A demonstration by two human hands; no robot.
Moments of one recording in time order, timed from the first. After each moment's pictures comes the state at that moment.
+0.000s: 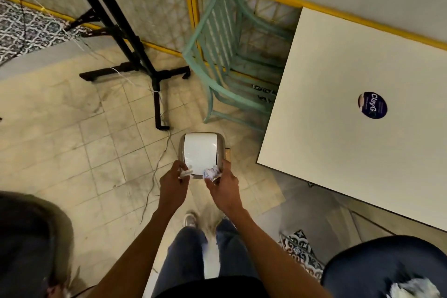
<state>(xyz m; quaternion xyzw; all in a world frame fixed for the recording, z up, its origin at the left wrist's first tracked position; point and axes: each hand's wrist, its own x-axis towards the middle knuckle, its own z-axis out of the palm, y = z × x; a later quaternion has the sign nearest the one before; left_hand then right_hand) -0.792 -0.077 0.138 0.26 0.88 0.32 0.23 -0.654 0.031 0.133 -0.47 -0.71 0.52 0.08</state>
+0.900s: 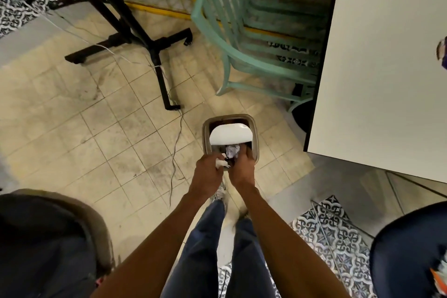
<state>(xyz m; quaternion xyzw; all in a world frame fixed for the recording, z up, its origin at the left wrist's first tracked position) -0.868 -0.048 0.049 0.33 0.83 0.22 0.39 -0.770 0.024 0.014 -0.61 -0.65 0.45 -0.02</state>
